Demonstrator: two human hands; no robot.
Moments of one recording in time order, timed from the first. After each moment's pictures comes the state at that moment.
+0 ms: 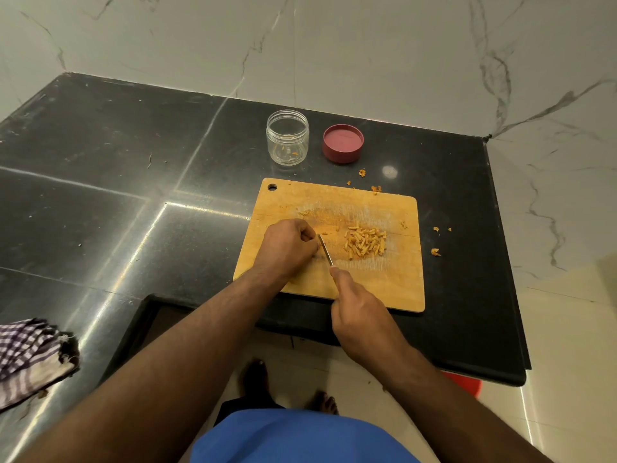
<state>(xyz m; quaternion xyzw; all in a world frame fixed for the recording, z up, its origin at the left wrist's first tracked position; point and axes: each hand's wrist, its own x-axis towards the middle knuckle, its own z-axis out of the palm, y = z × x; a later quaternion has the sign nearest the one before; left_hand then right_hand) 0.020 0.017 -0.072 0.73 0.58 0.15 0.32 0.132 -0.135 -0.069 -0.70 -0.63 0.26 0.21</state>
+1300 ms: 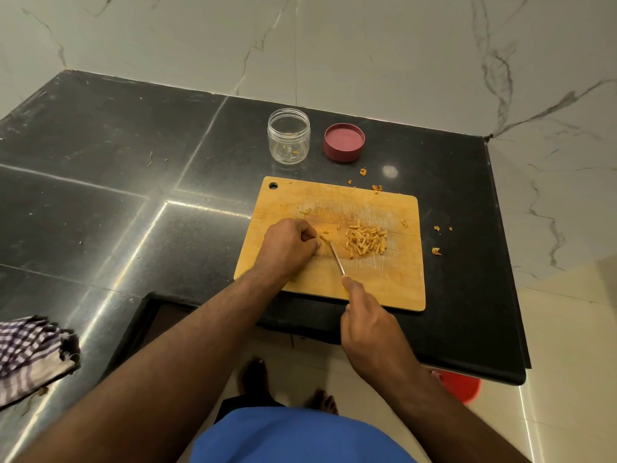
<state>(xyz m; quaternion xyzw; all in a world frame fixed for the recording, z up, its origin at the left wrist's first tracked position) 0.018 0.016 -0.076 0.73 0.58 0.15 0.33 0.131 -0.159 -0.066 -0.74 -0.62 0.21 0.15</state>
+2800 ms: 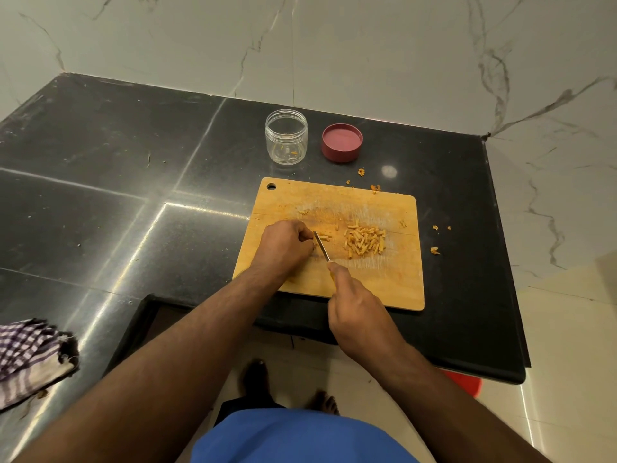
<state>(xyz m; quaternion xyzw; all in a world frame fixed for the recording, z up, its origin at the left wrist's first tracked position) 0.017 0.018 -0.074 0.74 0.58 0.14 0.30 0.128 -0.133 -0.070 -0.70 -0.63 0.24 0.24</state>
